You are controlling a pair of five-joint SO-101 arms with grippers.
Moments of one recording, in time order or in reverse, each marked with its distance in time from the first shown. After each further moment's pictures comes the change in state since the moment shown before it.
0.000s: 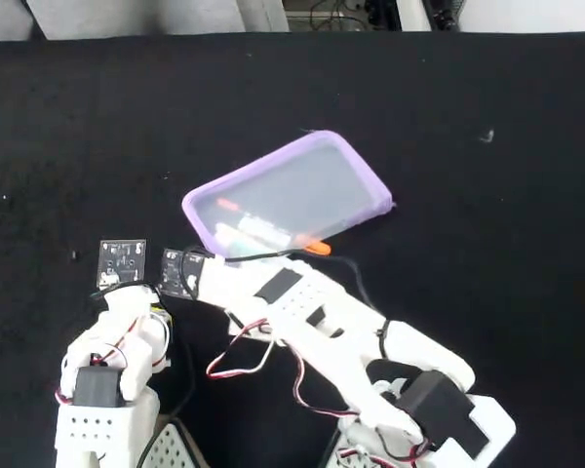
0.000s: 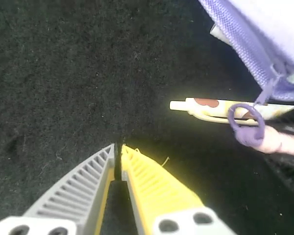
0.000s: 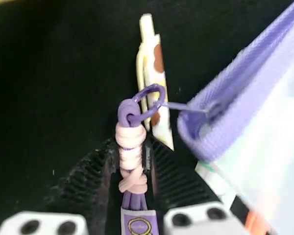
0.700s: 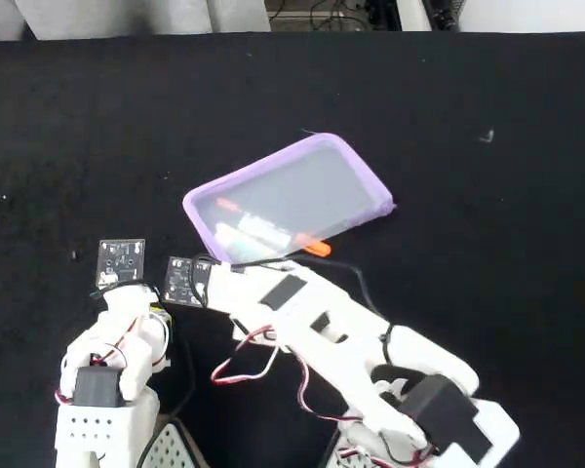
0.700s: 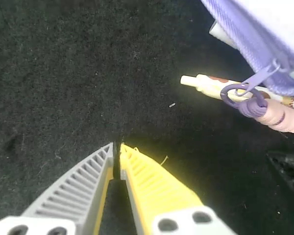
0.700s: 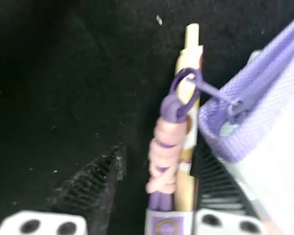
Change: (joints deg) left arm -0.1 0.0 -0.1 0.1 0.0; right arm -0.6 -0.9 3.1 -3.4 0.1
